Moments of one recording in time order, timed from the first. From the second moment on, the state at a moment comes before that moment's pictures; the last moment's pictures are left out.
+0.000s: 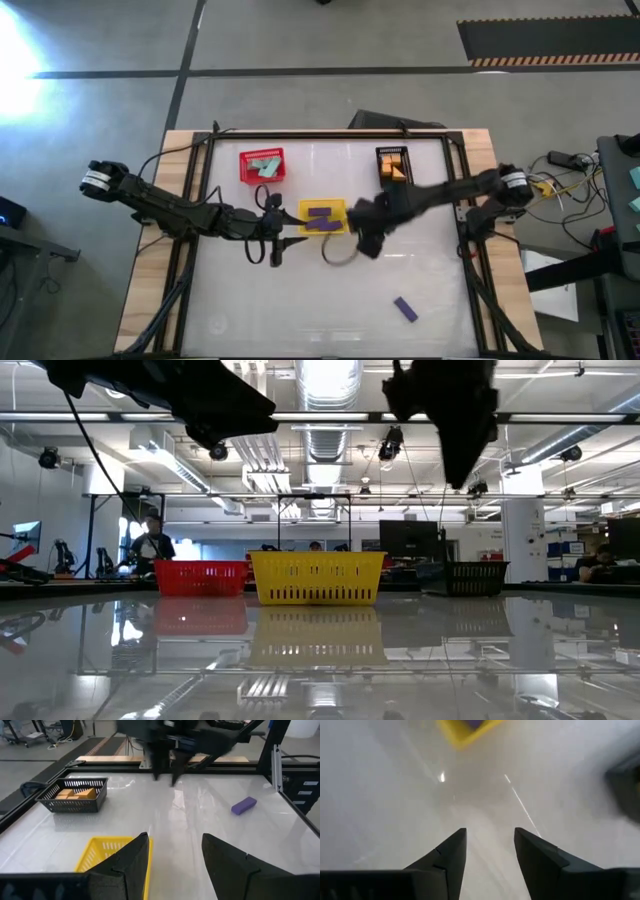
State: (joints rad) left arm -0.26 1.22 0.63 0.31 -0.32 -0.10; right arm 0.14 1.71 1.46 -1.21 0.08 0.67
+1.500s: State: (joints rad) left arm -0.26 1.22 0.63 0.30 -0.32 -0.06; right arm 0.71 1.72 1.07 -0.77 -0.07 1.58
